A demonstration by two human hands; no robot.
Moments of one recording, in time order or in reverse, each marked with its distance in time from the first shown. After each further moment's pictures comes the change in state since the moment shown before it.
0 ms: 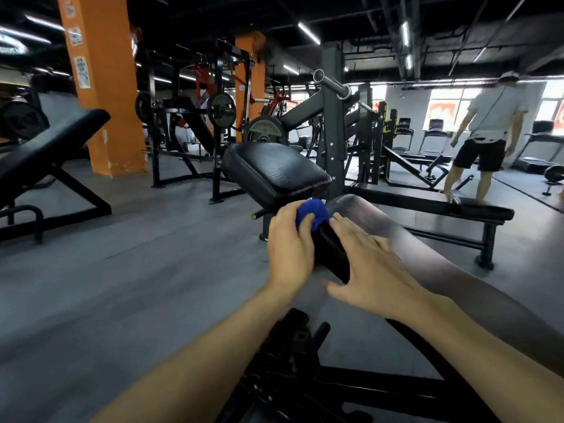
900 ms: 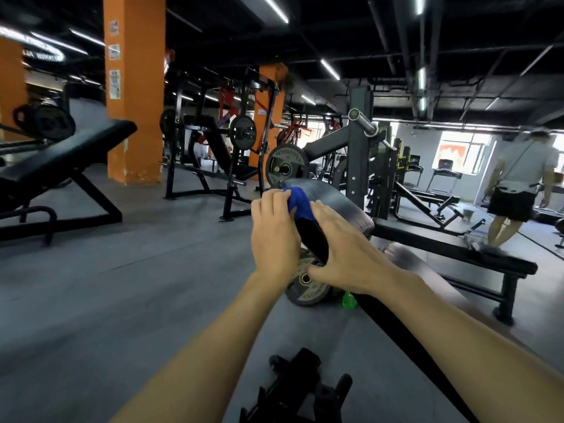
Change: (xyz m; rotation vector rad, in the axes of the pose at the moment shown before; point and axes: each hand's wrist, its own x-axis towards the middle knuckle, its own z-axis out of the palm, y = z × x) left_hand 0.110 -0.049 -0.067 0.375 0.228 0.180; right_hand 0.146 -0.064 0.002 0.095 0.009 -0.151
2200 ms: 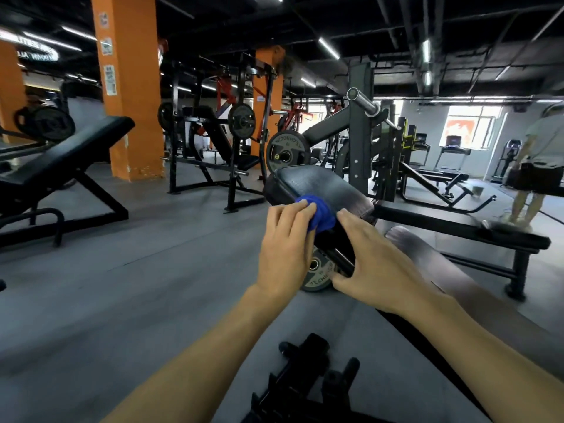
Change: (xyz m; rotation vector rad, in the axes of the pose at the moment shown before) left_hand -0.039 -0.004 0.000 -0.025 -0.101 0.358; right_hand -0.052 0.025 0.008 -0.076 0.063 0.148
